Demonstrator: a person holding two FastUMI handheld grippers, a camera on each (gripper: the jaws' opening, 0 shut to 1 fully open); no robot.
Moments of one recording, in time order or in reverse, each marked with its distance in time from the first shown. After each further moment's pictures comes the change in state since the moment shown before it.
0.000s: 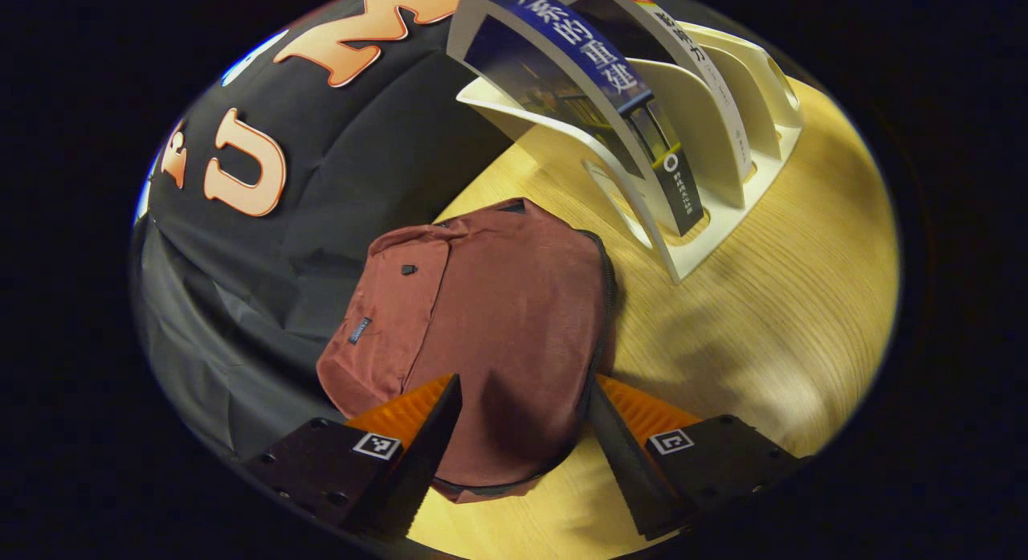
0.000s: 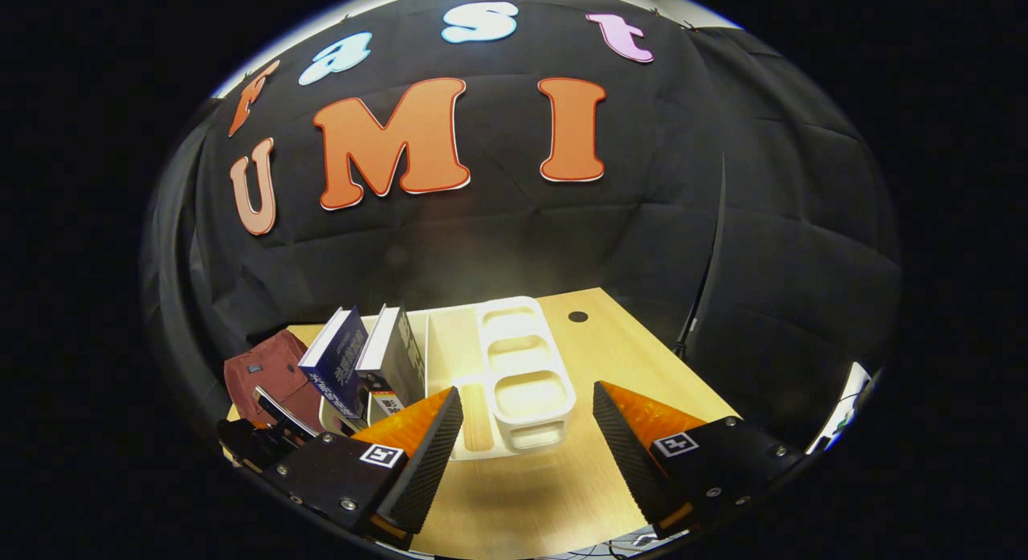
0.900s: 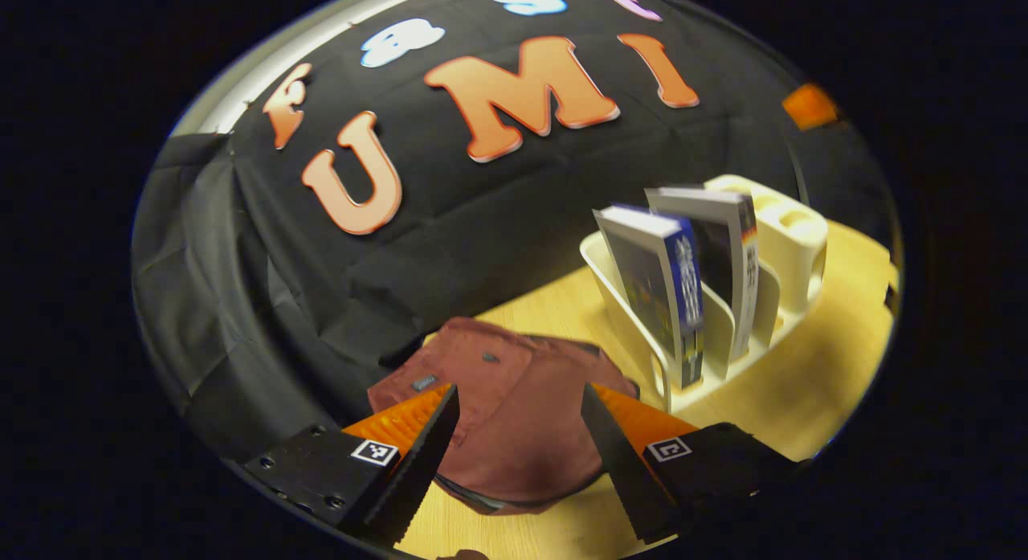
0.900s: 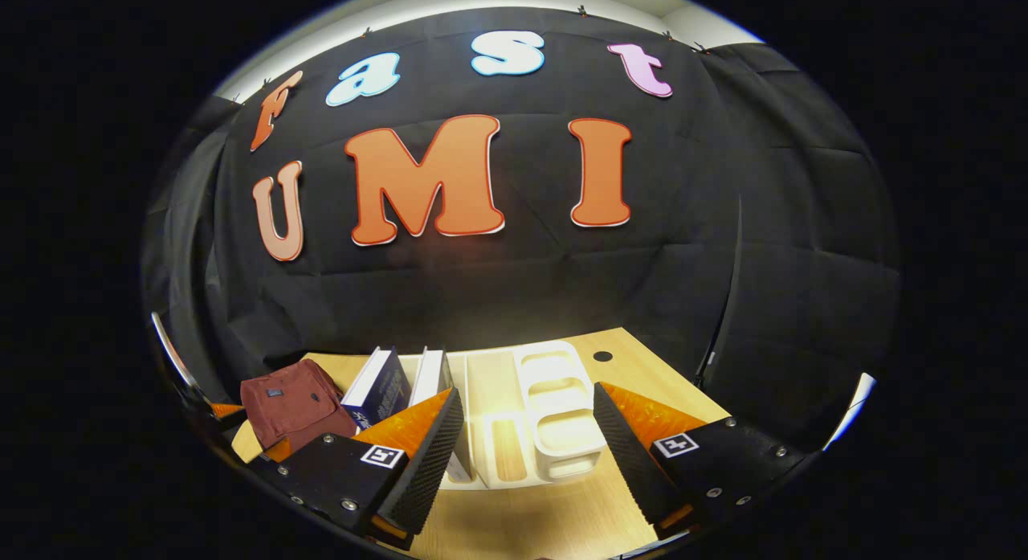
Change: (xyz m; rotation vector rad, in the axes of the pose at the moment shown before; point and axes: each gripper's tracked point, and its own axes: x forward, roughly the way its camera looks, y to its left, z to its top) left arm -0.079 0.055 0.050 -0.256 -0.281 0.039; right arm -0.008 0.031 0.031 -0.011 -0.127 0.011
